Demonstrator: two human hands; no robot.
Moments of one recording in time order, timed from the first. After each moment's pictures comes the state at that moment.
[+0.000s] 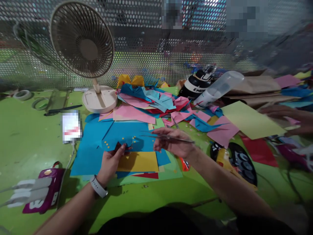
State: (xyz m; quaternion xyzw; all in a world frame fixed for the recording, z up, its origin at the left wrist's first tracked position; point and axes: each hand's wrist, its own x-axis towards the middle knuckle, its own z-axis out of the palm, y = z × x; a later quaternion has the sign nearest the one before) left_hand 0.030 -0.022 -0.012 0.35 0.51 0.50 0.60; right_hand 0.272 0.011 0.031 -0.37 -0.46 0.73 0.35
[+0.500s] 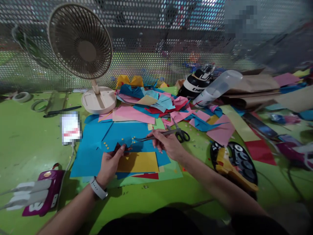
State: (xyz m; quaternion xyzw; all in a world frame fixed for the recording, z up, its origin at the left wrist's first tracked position) left_hand 0.028 -0.021 -0.012 0.38 0.52 0.50 0.58; right_hand 0.245 0.006 0.015 -0.47 -0.49 0.58 0.44
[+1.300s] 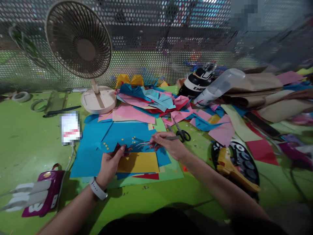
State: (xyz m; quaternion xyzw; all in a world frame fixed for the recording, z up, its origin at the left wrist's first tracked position) left_hand 0.026 -0.021 -0.016 0.39 0.52 0.49 0.57; right_hand 0.256 0.006 0.010 -0.46 -0.50 0.62 0.39
